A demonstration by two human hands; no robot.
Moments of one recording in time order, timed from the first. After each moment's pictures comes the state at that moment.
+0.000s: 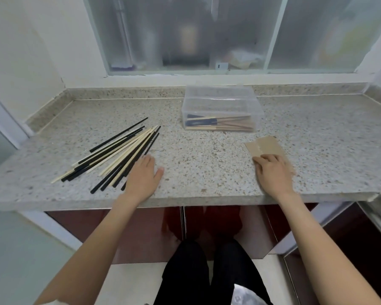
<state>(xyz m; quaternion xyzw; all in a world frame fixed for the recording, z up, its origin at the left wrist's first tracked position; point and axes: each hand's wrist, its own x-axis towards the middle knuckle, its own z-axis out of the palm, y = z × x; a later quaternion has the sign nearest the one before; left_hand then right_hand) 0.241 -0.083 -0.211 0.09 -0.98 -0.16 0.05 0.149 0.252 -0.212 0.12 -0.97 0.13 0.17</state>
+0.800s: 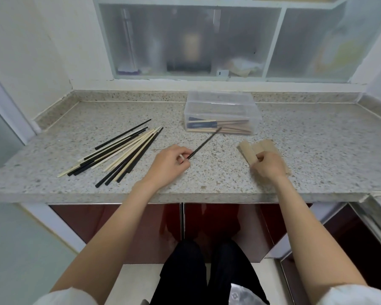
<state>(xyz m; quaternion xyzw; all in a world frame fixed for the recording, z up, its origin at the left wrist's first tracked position) 0.255 -0.025 -0.143 -0.05 -0.93 -0.32 0.15 0.148 0.236 -0.168 -0.02 -0.97 0.25 0.00</state>
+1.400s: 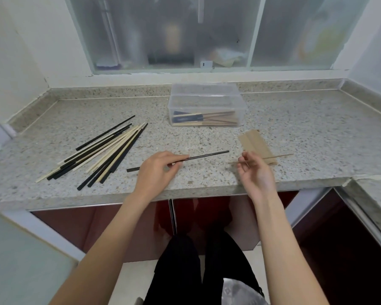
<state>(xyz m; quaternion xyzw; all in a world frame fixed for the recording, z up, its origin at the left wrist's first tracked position) 0.266 -0.010 -0.169 -0.09 -0.92 -0.31 0.23 0.210 0.228 -0.173 -0.09 -0.31 0.95 -0.06</state>
